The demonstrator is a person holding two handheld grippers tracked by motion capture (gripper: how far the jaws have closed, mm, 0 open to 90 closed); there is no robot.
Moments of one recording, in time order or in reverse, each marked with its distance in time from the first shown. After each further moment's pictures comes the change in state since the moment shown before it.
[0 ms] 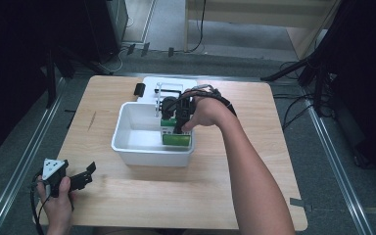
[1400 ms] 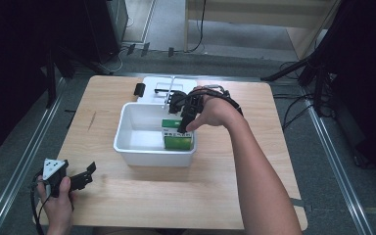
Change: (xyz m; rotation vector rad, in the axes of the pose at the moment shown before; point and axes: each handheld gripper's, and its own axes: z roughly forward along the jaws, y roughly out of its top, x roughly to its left) left arm 0.000 0.000 0.000 0.004 0.001 0.004; right arm -0.008 -0.022 -0.008 -0.078 -0.024 0.177
